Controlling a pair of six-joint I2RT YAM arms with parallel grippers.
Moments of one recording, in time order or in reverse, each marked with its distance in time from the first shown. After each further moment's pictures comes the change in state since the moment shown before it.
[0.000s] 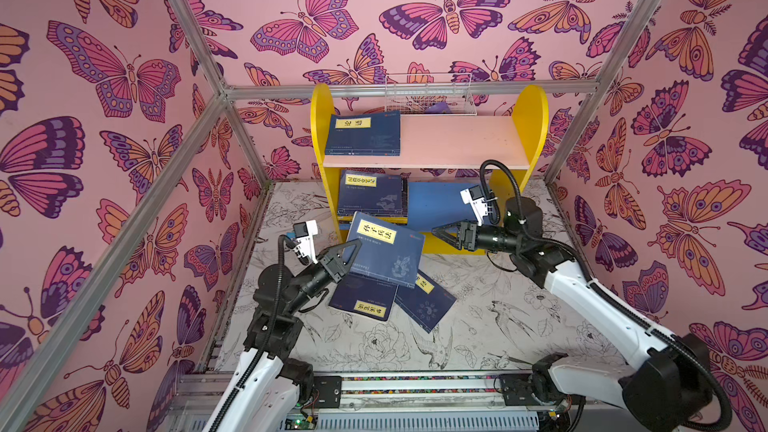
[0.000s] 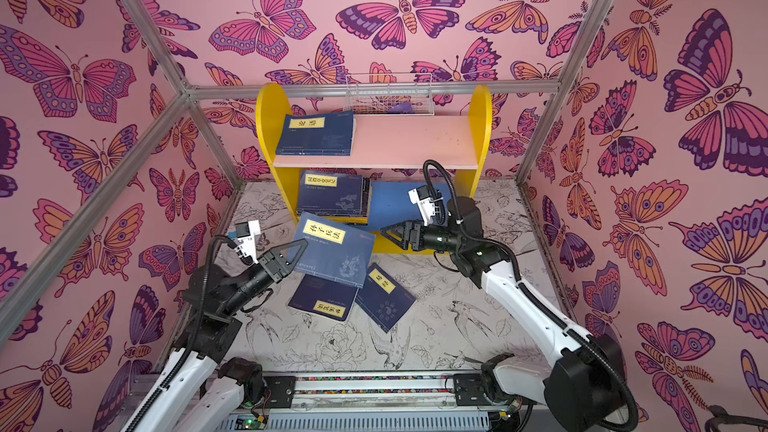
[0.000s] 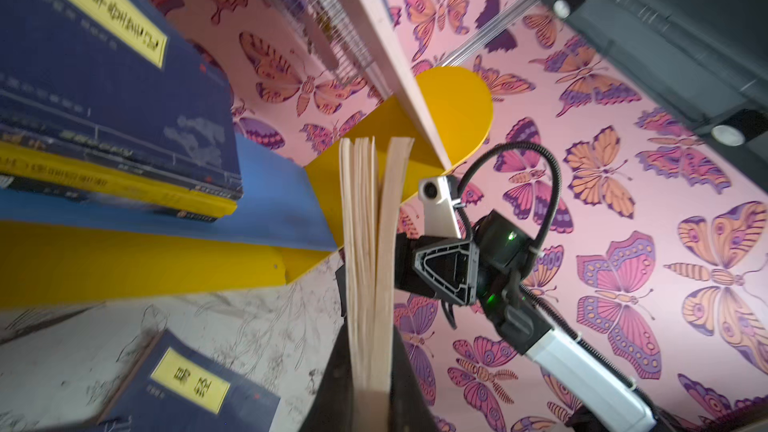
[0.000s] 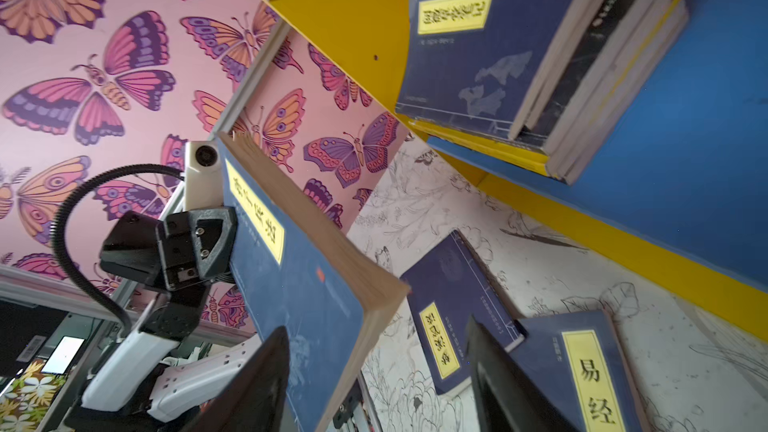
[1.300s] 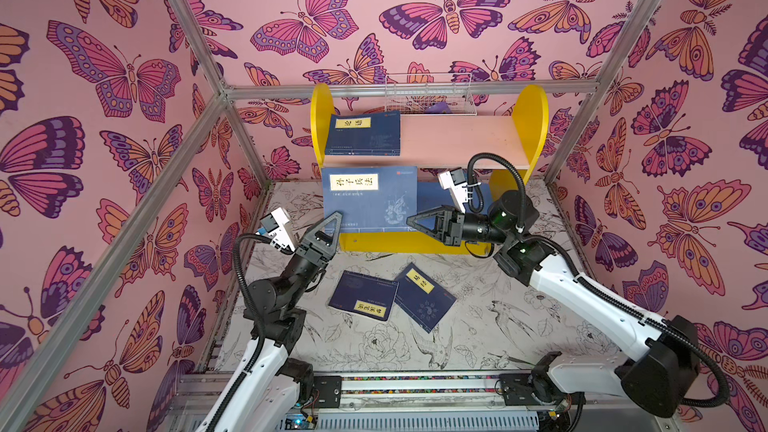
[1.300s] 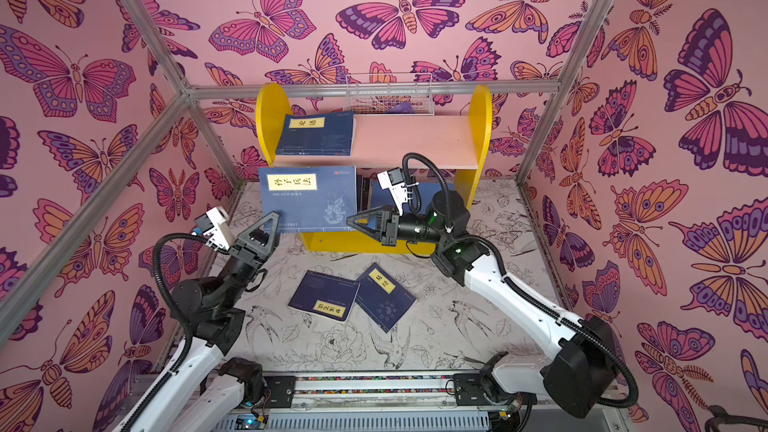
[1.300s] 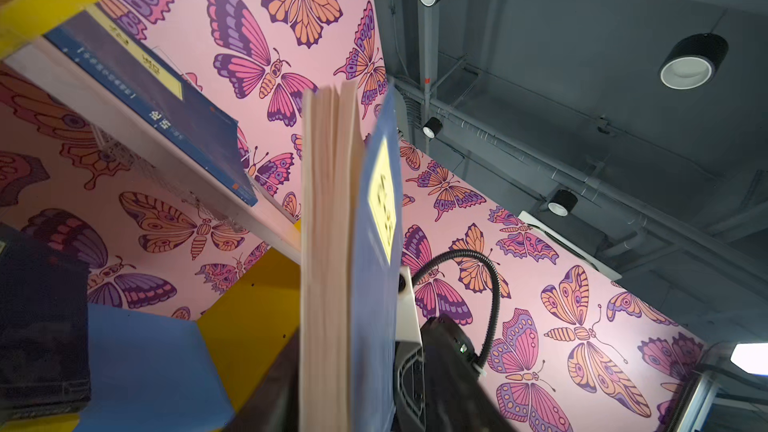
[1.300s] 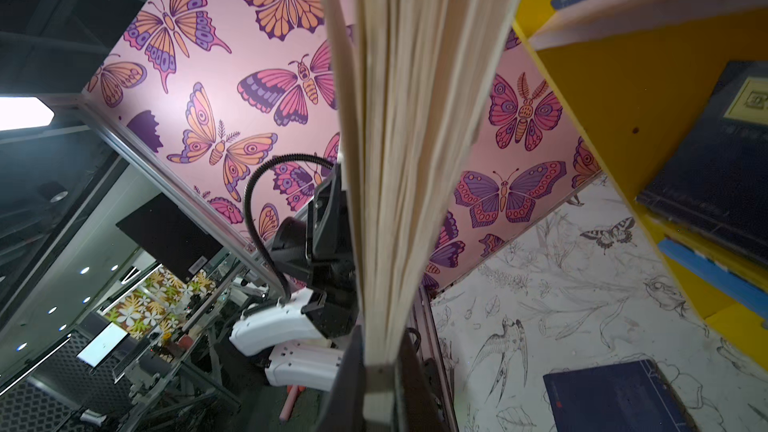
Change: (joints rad) left arm 0.005 0.082 0.003 0.472 -0.144 -0.158; right arm 0.215 0.126 0.259 0.273 -0.045 0.148
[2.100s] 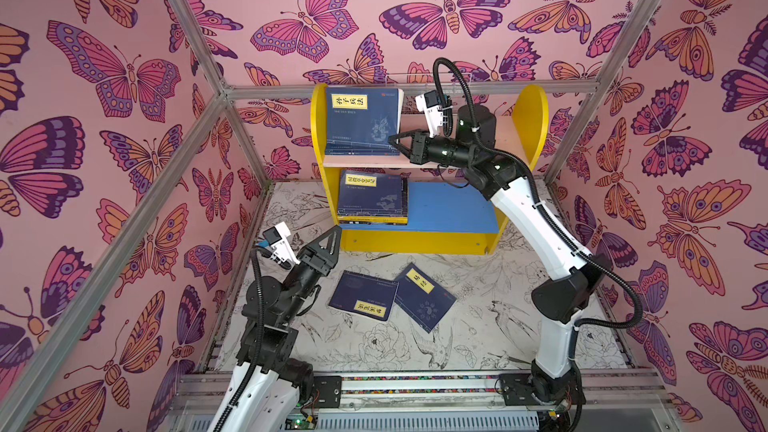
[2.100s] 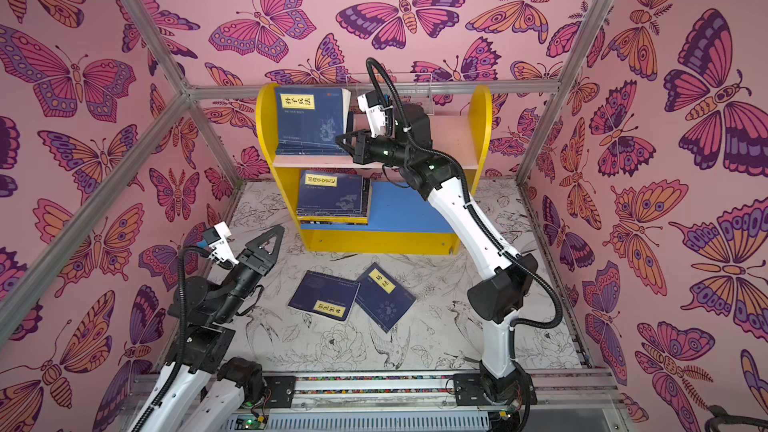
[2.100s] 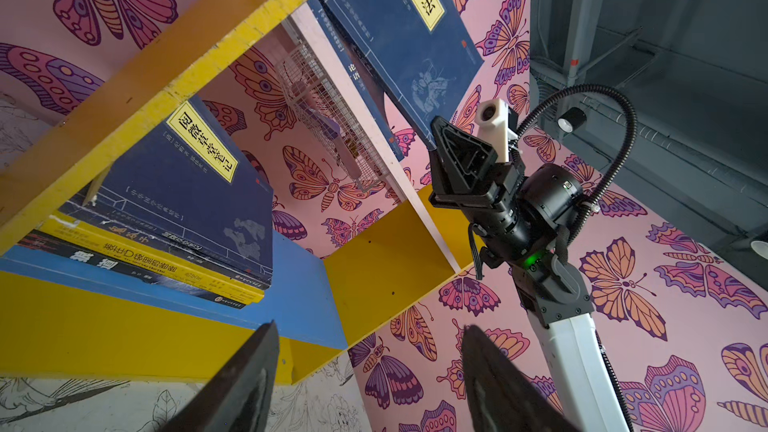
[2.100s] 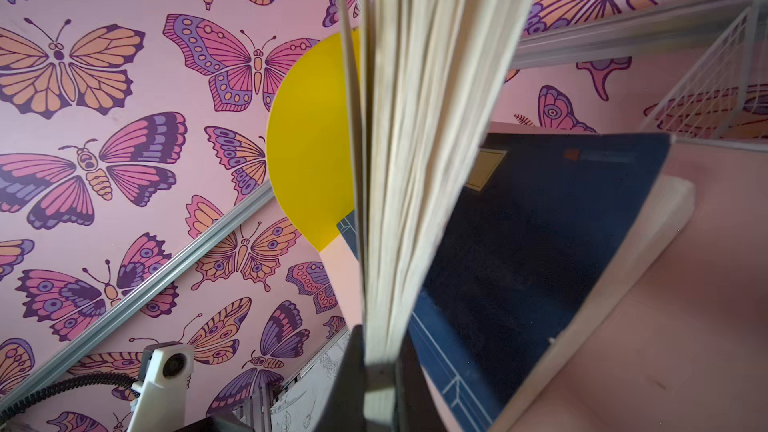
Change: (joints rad) left arm 0.000 -0.160 0.021 -0.554 -0.135 0.137; right arm -0.072 0.626 1.055 -0.681 0.283 -0.323
